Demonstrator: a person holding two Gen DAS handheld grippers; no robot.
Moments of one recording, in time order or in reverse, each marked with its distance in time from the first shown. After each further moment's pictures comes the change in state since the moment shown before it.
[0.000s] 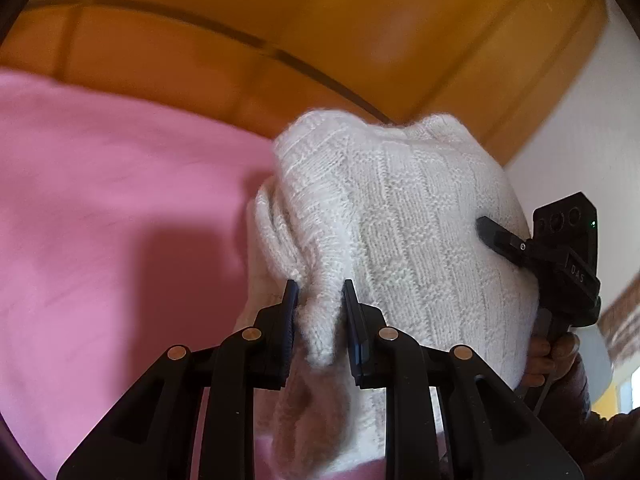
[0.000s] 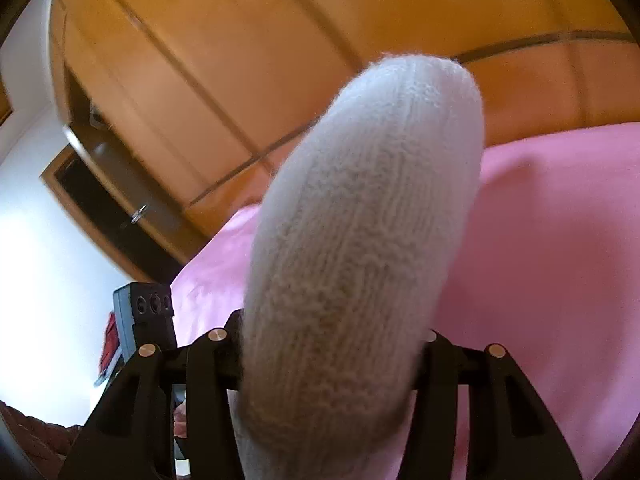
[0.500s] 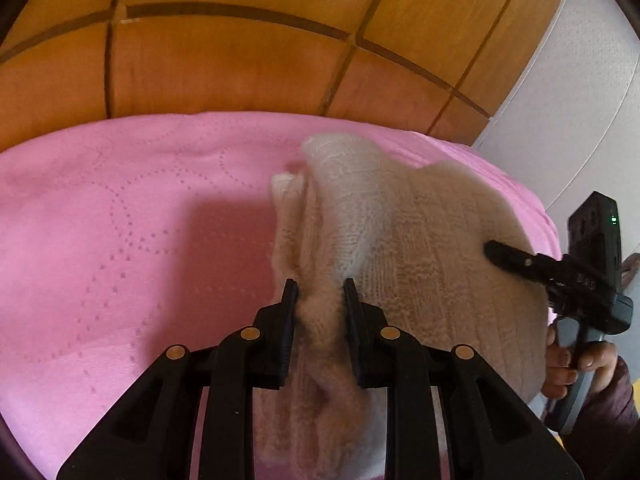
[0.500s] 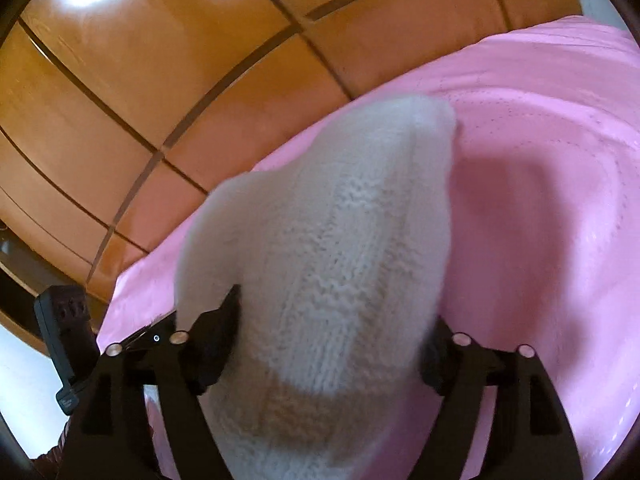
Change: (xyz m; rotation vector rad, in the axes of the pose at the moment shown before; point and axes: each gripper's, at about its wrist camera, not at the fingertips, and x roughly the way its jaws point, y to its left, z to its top) left arm 0.182 -0.111 0.018 0.207 0.165 0.155; right arm -0.097 -0.174 -0.026 0.286 -0.072 -0.388
